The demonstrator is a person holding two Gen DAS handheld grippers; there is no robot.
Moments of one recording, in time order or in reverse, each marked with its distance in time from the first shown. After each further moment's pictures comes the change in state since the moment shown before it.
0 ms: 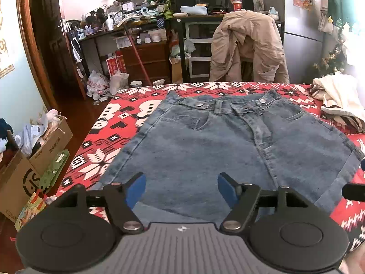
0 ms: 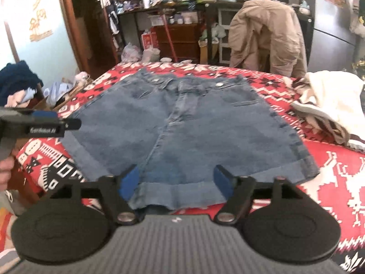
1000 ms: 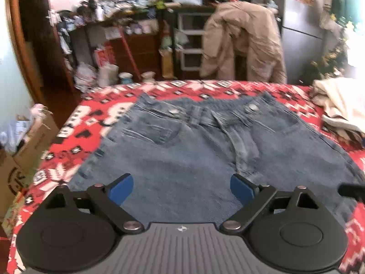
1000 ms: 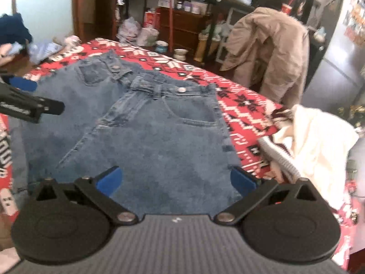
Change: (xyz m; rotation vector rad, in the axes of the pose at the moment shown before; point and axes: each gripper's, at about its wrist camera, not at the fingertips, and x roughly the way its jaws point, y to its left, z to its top) left arm 0.065 -0.033 0.041 -0.035 0.060 -0.041; right arm 0.066 -0.072 0.057 -0.271 0.095 -0.087
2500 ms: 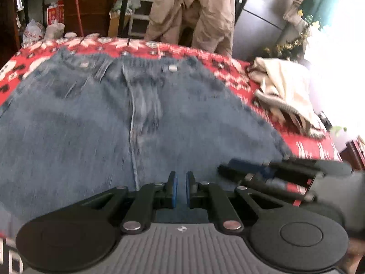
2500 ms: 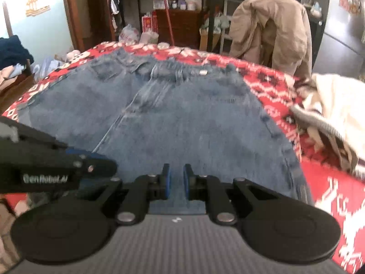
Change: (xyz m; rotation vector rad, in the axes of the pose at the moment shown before) left arm 0.023 -0.069 -0.012 -0.072 0.170 -0.335; right arm 0.035 0.028 -0.032 0.182 -0.005 0.084
